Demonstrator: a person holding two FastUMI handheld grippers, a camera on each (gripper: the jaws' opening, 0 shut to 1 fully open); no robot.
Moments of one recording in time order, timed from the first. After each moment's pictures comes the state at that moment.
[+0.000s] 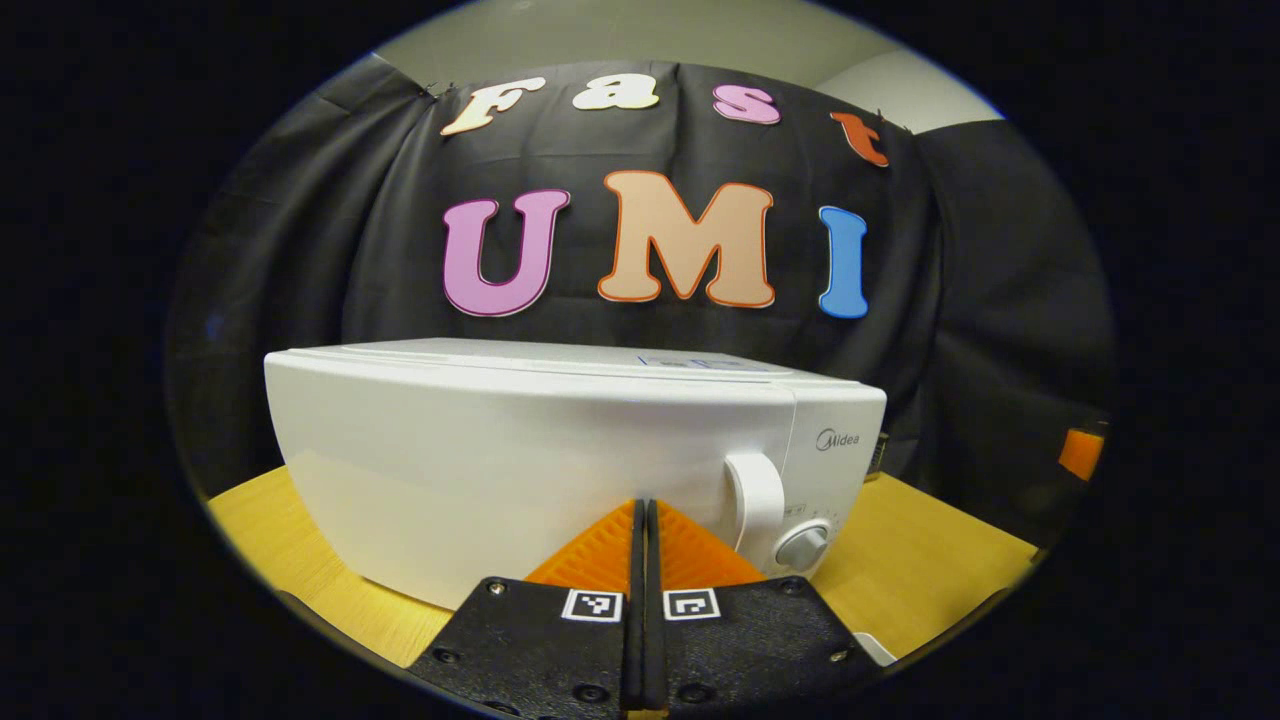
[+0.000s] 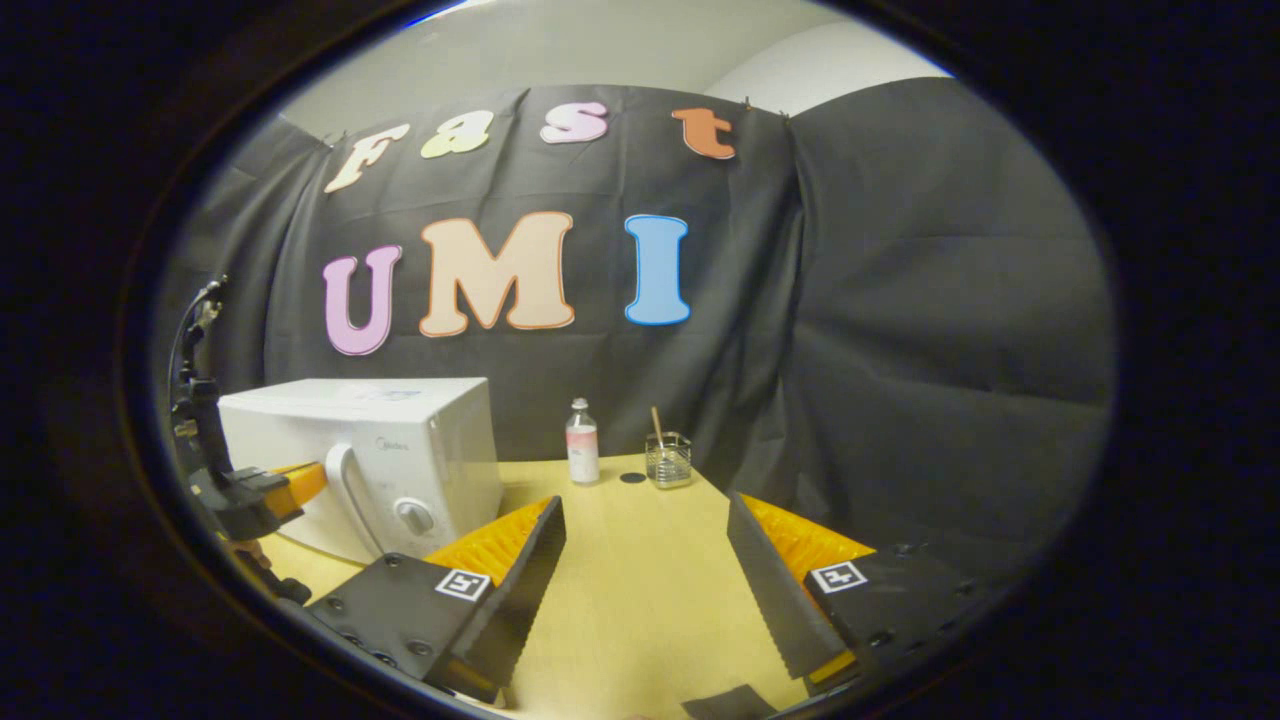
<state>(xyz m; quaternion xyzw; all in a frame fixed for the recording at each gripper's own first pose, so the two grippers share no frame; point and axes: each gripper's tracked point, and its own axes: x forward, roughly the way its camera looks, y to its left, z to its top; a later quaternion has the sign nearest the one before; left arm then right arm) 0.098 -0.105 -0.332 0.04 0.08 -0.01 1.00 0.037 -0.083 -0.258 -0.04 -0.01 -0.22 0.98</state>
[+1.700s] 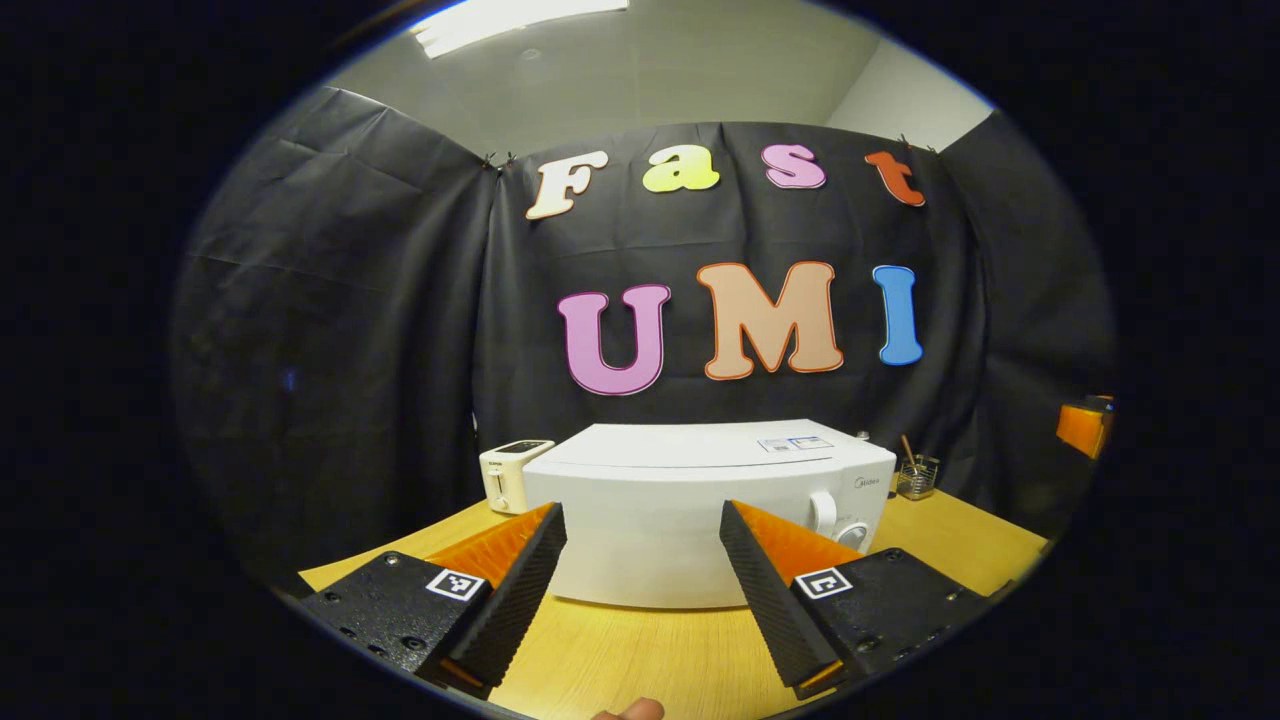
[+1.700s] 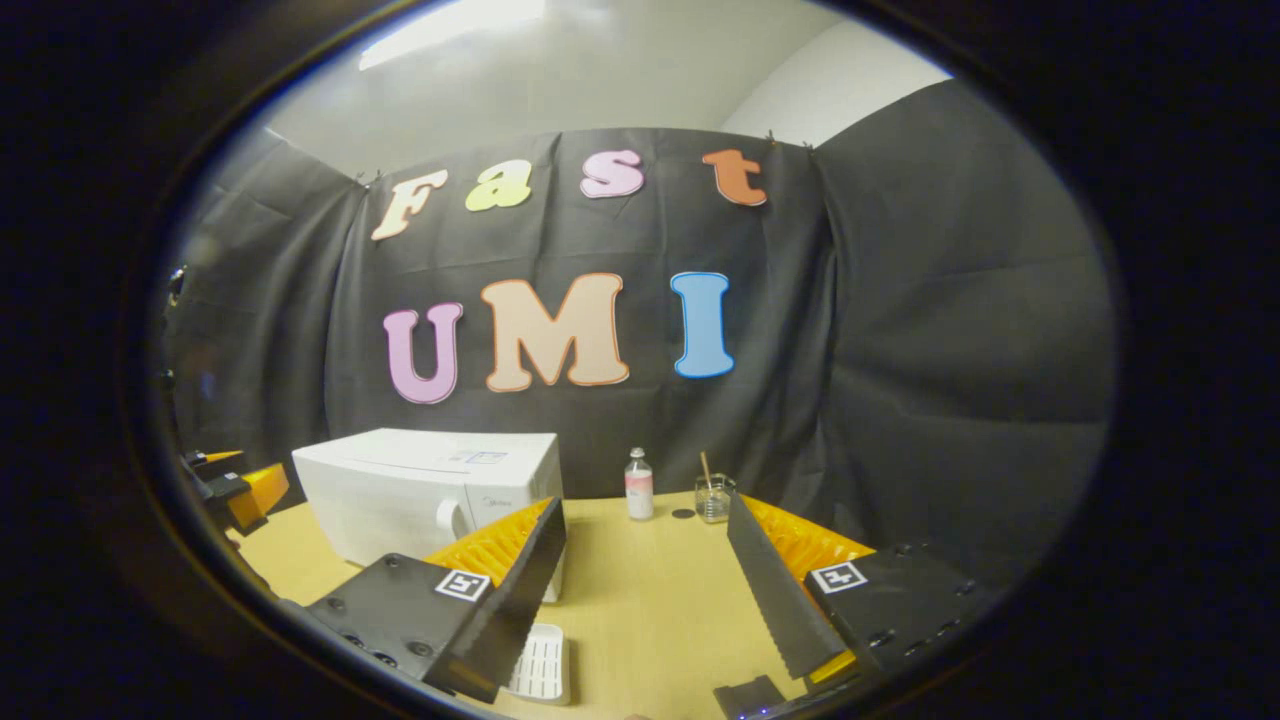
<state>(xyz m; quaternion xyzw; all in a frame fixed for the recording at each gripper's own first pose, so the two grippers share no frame) -0.047 -0.019 -0.198 0.08 0.02 0.11 0.99 -0.017 -0.021 -0.183 -0.03 -0.07 -0.15 0.99</state>
